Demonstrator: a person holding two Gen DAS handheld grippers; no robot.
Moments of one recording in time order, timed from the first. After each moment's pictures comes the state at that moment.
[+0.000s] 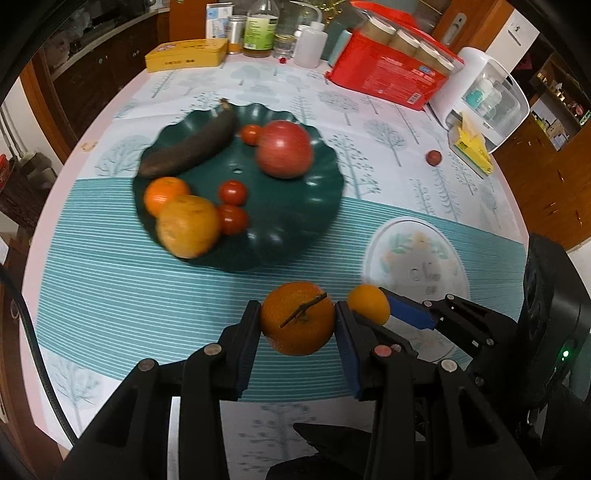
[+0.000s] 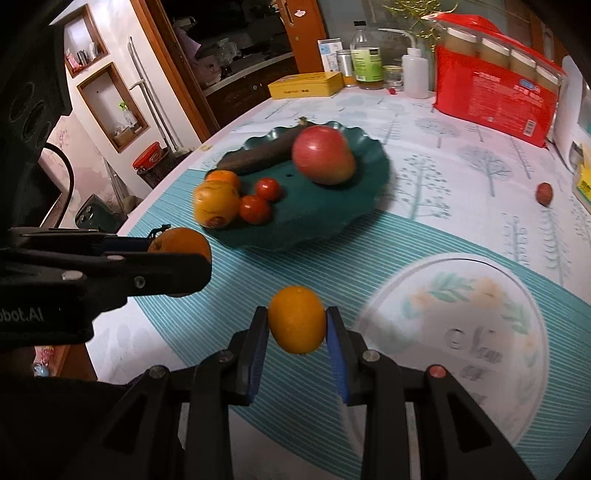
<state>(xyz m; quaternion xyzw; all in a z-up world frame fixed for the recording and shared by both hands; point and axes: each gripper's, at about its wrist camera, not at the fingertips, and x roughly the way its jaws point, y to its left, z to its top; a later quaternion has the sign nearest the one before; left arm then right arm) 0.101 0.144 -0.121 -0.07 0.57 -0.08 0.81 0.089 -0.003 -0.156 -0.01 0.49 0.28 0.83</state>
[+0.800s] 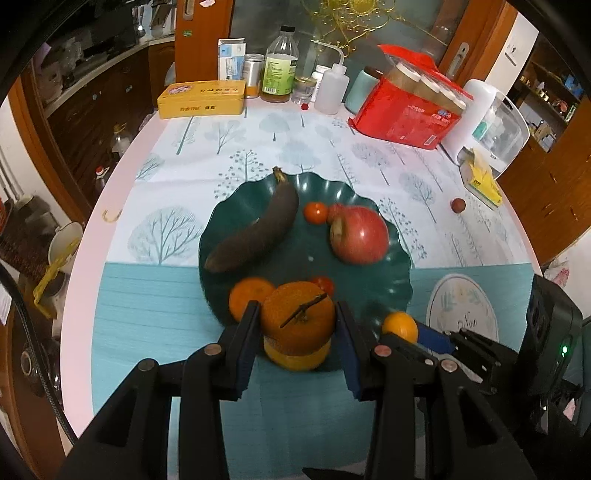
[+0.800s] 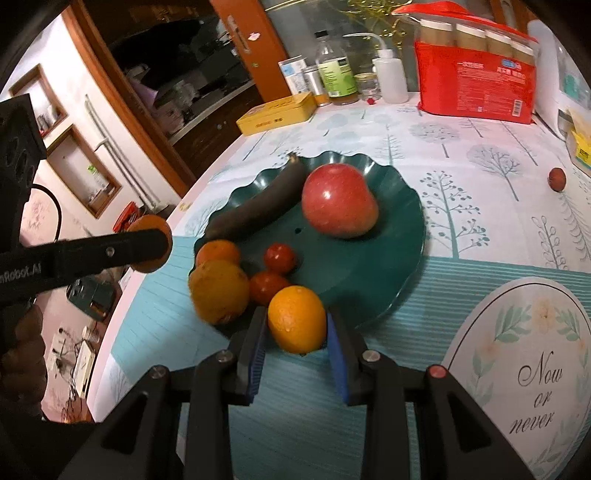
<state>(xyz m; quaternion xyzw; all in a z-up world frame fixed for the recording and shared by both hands) 0.177 0.229 -0.109 -0.05 0.52 -0.11 0.85 0.136 0.047 -0.162 0.09 0.47 0.21 0.85</state>
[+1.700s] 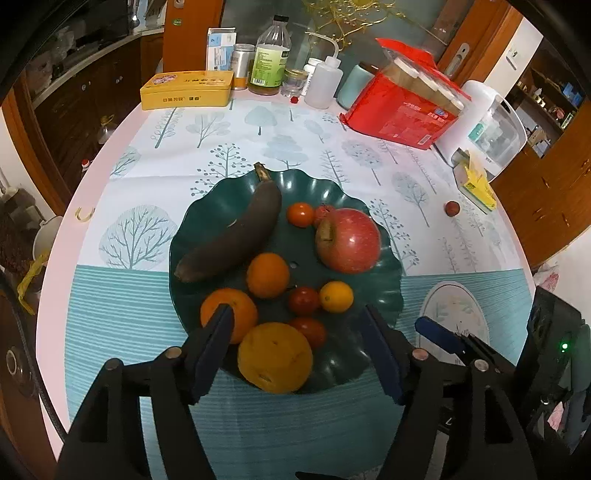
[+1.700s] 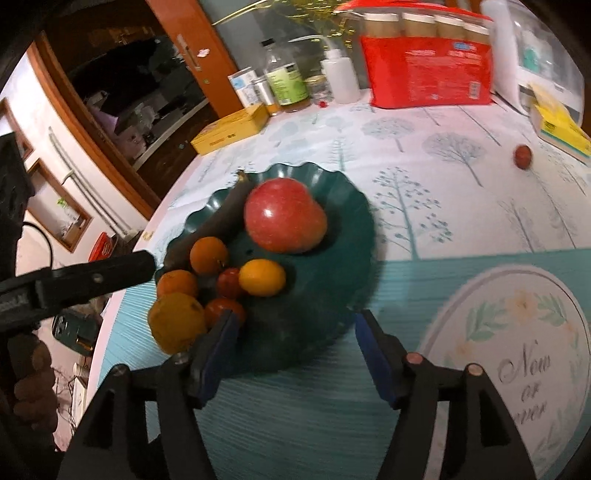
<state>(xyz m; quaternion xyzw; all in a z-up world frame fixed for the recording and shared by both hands) 0.188 0.214 -0.124 -0.07 0.53 -0.12 0.84 0.146 0.024 -0.168 0.13 0.47 0.13 0.86</state>
